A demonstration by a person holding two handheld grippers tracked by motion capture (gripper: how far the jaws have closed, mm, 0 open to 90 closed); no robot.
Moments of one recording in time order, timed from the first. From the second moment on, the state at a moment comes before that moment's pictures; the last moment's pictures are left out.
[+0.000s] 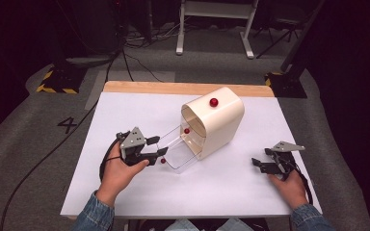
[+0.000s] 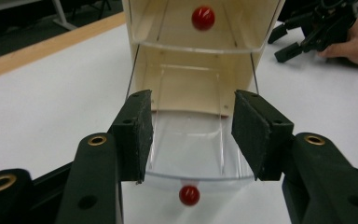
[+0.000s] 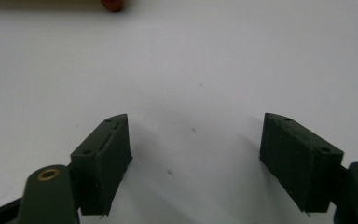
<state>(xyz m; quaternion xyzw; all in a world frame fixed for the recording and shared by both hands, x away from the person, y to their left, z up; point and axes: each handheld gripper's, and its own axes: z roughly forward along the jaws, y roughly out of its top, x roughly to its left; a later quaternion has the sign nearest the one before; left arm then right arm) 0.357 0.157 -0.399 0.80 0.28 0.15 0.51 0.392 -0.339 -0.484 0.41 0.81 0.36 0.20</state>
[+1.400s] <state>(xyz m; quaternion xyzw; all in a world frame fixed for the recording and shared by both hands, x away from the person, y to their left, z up) 0.403 0.101 -0.406 0.79 0.24 0.14 0.55 0.392 -0.338 -0.484 0.41 0.81 0.36 0.20</state>
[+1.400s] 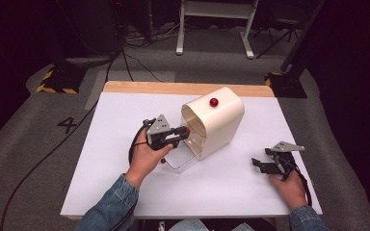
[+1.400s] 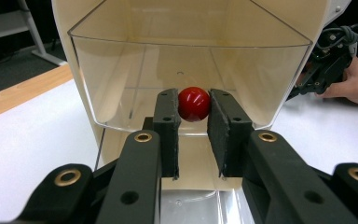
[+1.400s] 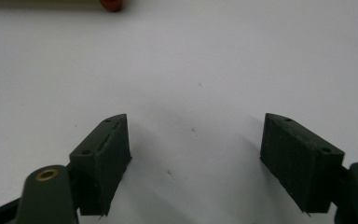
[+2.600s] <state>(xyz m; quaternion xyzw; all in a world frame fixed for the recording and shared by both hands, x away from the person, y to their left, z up) 0.359 0.145 -0.403 0.79 0.26 0.16 0.54 0.392 -0.338 -0.484 0.41 0.81 0.36 0.20</state>
